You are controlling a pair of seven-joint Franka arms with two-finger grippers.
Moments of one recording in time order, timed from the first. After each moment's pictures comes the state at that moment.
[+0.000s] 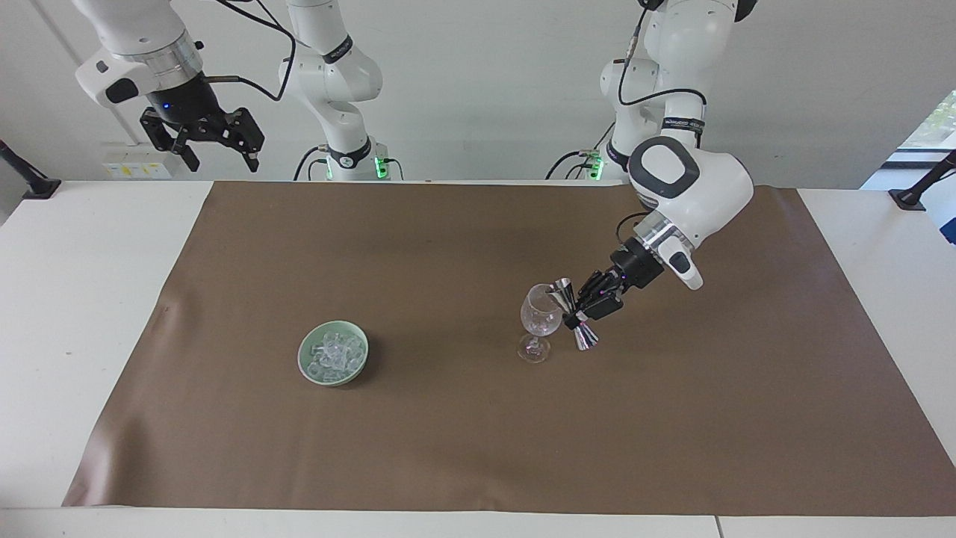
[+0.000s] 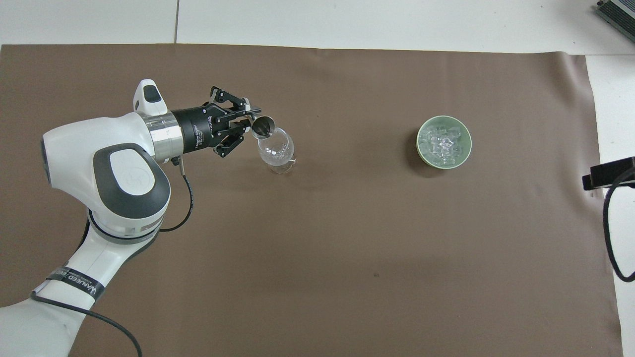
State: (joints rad) left arm -0.28 0.19 -0.09 -1.92 -1.20 2.53 -0.56; right arm -0.04 -0.06 -0.02 -1.52 -0.01 1.42 -0.05
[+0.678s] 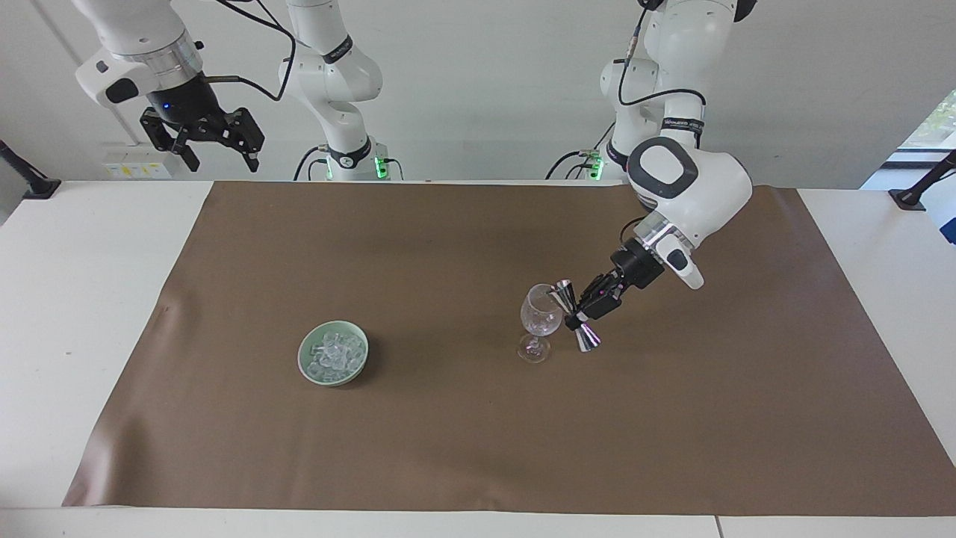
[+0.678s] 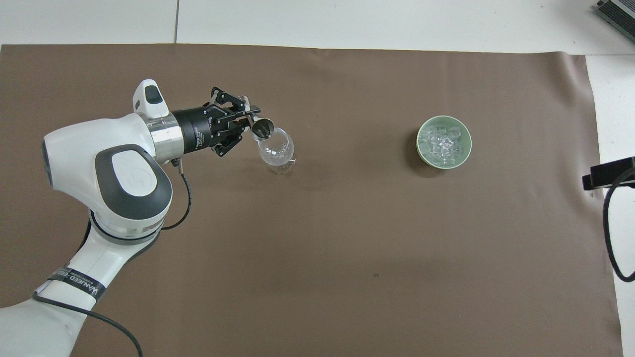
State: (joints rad) left arm -0.28 0.19 -0.09 -1.93 -1.20 2.56 -0.48; right arm -0.04 -0.06 -0.02 -1.52 -0.01 1.42 -0.05
